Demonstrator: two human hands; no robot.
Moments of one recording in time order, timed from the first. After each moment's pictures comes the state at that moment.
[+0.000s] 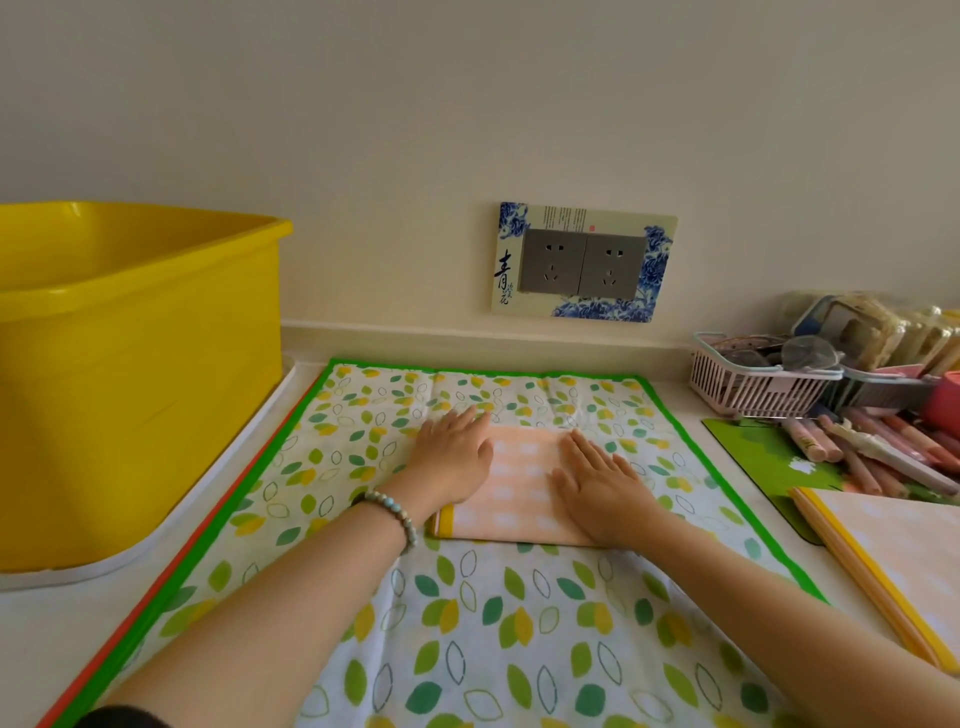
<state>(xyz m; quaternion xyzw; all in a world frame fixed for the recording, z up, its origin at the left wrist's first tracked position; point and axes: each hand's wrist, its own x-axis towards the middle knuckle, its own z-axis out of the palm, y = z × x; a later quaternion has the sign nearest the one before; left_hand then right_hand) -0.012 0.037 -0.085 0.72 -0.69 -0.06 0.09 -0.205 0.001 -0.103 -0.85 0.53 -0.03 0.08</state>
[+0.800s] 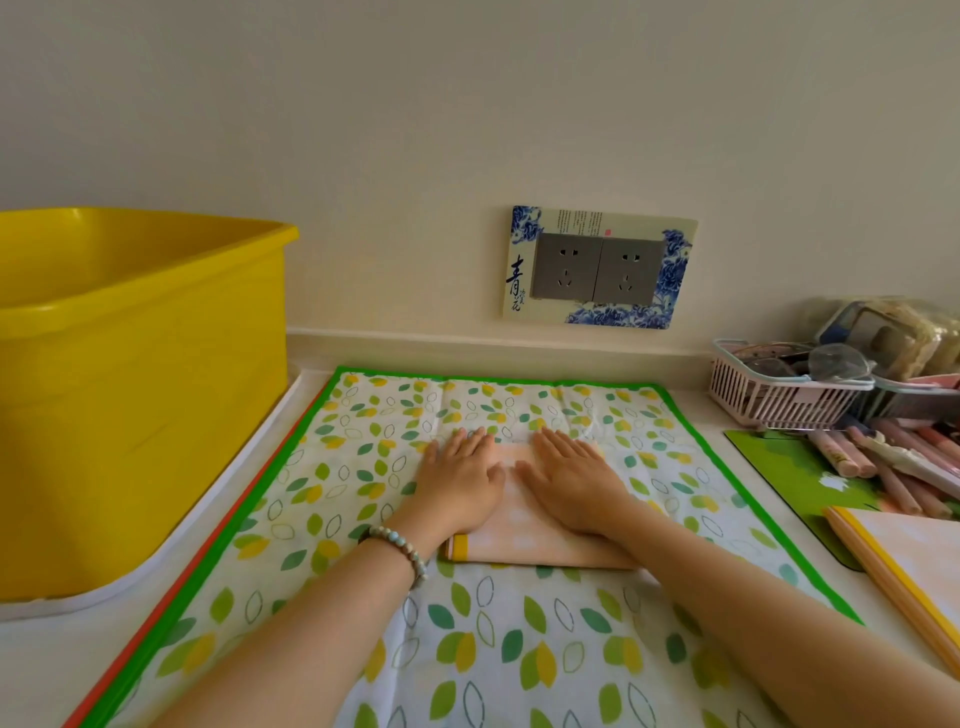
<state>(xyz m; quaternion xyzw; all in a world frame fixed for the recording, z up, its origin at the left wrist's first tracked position) -0.003 0.020 -0.109 0.73 -0.67 -0.08 0.10 -0.156 -0.033 -0.106 -0.87 0.49 -0.05 0.06</state>
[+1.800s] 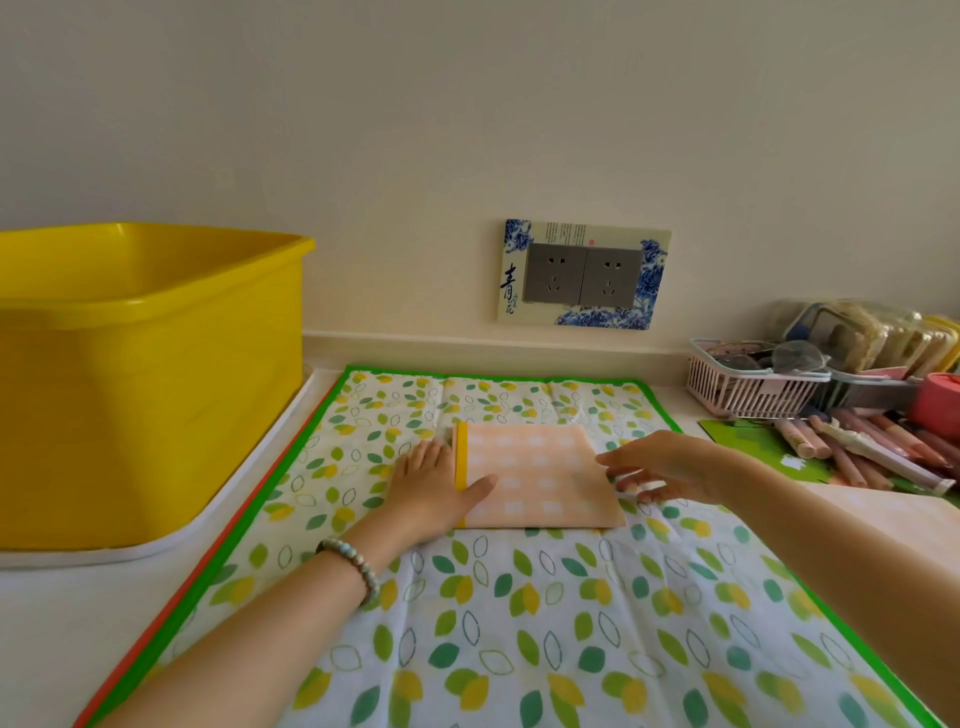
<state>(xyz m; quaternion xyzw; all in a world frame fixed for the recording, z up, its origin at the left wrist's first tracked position) 0.008 0.077 -0.108 0.76 -0.63 -0.09 0.08 -0.248 -0.004 -0.039 -0.62 0.57 -0.15 0.51</state>
